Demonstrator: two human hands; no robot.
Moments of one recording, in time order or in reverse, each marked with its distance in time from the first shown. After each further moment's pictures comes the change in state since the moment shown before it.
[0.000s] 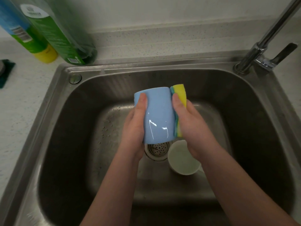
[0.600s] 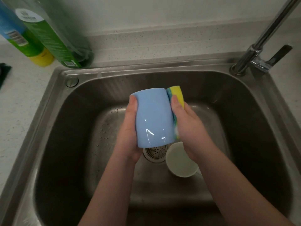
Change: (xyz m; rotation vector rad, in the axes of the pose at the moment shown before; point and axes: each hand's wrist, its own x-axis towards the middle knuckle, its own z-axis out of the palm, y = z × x) left_hand -0.001 0.004 -0.002 -0.197 -0.157 -0.056; right_hand 0.005 0.001 -0.004 0.031 -0.030 0.036
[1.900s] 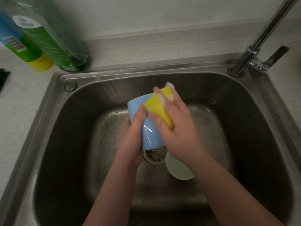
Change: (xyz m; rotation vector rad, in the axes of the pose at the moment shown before) left_hand 0.007 -0.011 -0.008 0.096 0.084 0.066; right_hand -0.003 0.009 0.008 -0.653 0.040 -0.568
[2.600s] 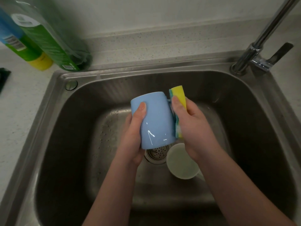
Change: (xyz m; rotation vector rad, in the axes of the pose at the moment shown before) left_hand 0.004 -0.002 -0.002 -0.055 0.016 -0.109; right_hand 0.009 0.004 -0.011 0.753 0.122 0.577
